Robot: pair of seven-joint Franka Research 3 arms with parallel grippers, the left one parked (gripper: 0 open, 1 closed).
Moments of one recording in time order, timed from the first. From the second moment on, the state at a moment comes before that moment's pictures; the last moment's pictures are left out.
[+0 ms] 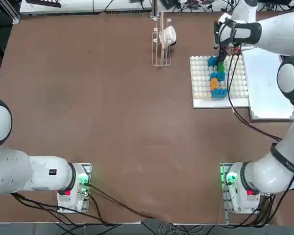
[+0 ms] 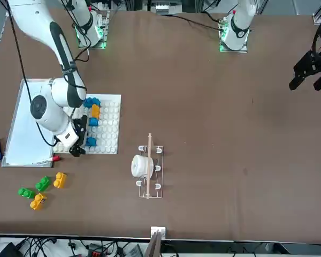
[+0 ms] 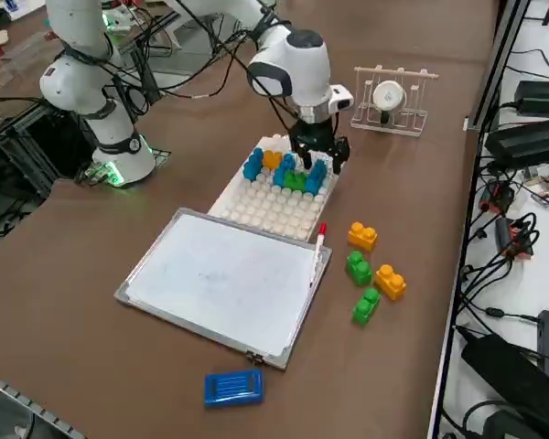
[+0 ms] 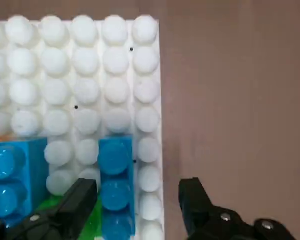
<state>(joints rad) 0.18 0.41 -0.05 -1.97 0.15 2.47 -1.52</state>
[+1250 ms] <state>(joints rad) 0.04 0.29 -0.08 -1.83 0.08 2.10 -0.98</state>
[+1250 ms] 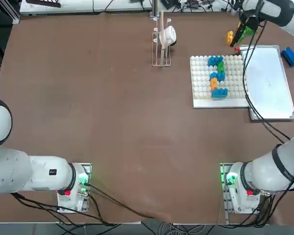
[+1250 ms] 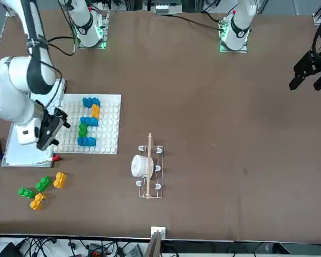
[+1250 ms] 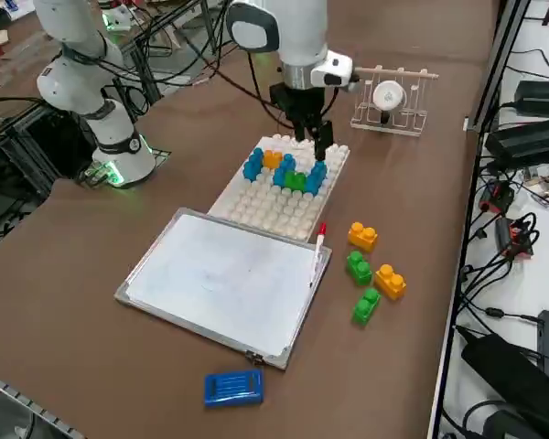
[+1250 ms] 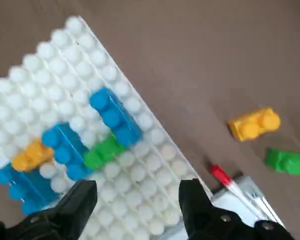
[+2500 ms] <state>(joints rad) -0.13 0.49 -0.08 -1.75 0.07 2.32 -1.83</state>
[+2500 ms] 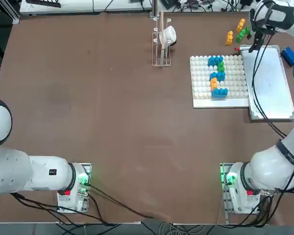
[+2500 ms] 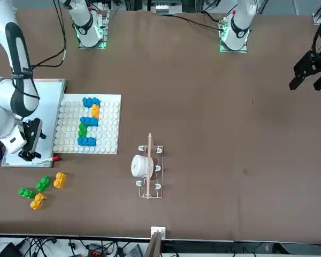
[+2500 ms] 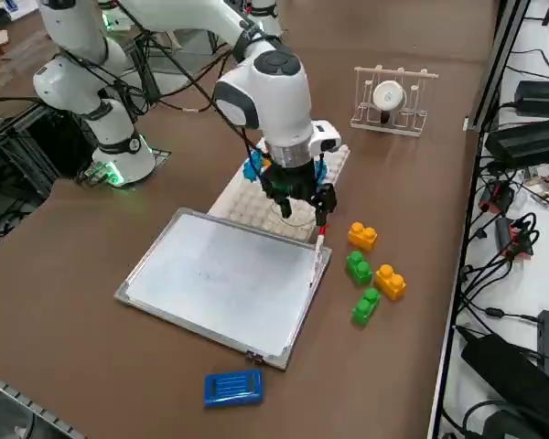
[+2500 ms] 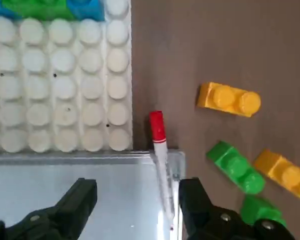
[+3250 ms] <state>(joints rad) -0.16 0.62 -0.07 -1.70 0.12 2.38 -1.92</state>
